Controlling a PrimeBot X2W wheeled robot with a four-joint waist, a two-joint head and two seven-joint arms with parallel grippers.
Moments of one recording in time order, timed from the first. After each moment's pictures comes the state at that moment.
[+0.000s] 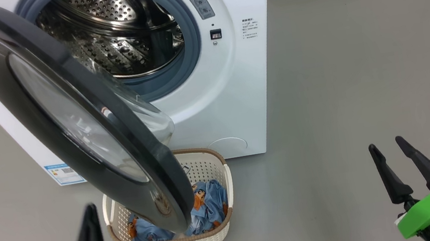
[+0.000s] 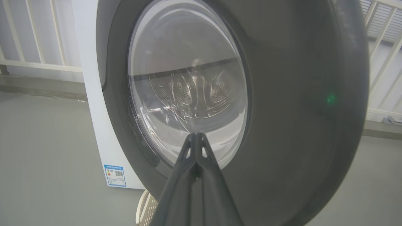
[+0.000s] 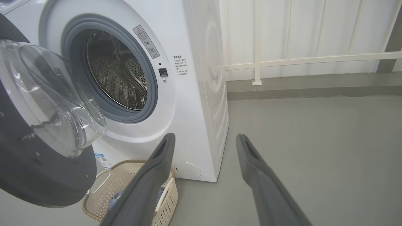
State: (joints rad) left arm -0.07 0.04 -0.02 0.26 -0.26 -0.11 -0.26; right arm -0.11 -0.33 0.23 0.29 0.55 0.12 -0.25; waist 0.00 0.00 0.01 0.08
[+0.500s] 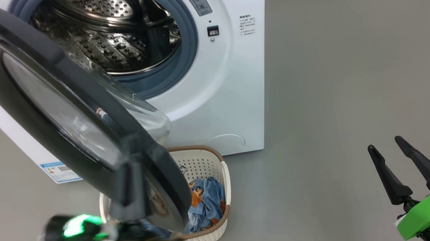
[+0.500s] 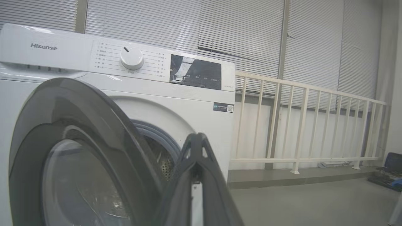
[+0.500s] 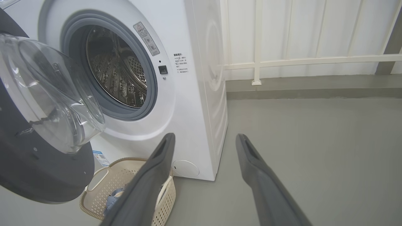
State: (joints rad) left arm -0.13 0.04 -0.27 -0.20 -0.27 -0.01 -0.21; right arm -0.09 -0.32 0.22 0.27 0.52 0.12 -0.25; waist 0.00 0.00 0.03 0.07
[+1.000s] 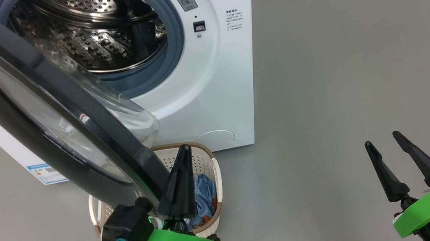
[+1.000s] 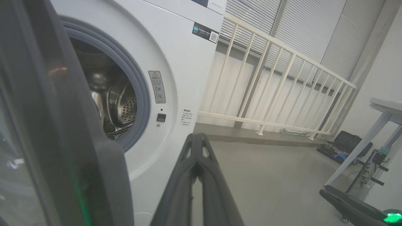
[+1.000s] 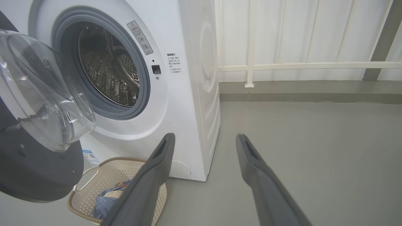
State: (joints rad) left arm -0.23 0.05 -0.48 0.08 -0.48 0.04 -0.22; right arm -0.09 -0.30 0.19 0.25 0.46 0.12 -0.25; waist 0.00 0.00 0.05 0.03
